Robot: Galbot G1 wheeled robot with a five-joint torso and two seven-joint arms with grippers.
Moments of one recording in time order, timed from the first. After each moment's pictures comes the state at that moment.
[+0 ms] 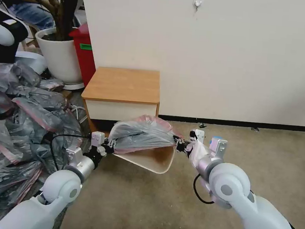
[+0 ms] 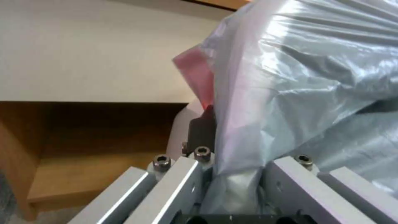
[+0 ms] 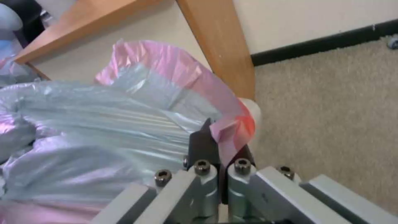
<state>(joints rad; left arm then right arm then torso) 1.26 -0.96 -0.29 -1.94 -0.79 0.13 -0.10 -0.99 0.92 0.02 2.15 1.24 -0.45 0.65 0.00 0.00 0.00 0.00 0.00</state>
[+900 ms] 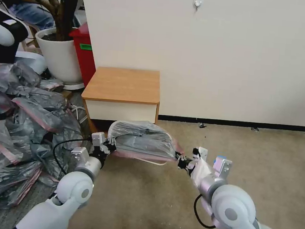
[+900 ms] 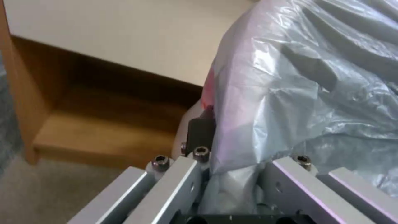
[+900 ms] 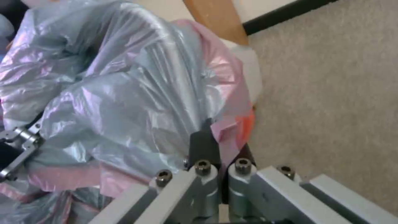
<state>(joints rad) 1.23 -1.07 -0.23 -1.96 -0.89 0.16 -0.35 -1.24 1.03 0.11 2.21 1.16 -0.46 0.63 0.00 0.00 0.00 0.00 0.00</state>
